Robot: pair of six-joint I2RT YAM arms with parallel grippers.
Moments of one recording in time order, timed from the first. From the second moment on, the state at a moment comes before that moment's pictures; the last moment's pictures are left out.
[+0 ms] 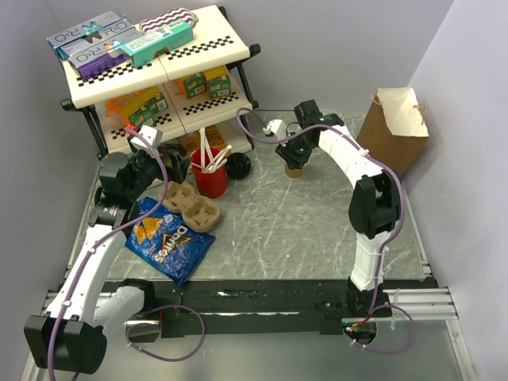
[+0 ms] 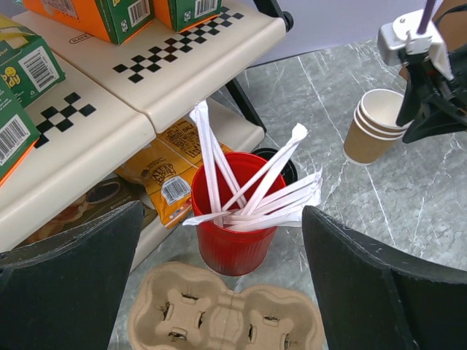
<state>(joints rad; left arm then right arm) -0.13 0.93 0.84 0.02 0.34 -0.01 0.32 1.97 1.80 -0.96 -0.31 -0.77</state>
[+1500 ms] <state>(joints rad) -0.13 0.97 0.84 0.03 0.34 -0.02 0.27 2.05 1.93 -1.01 -0.37 -0.80</state>
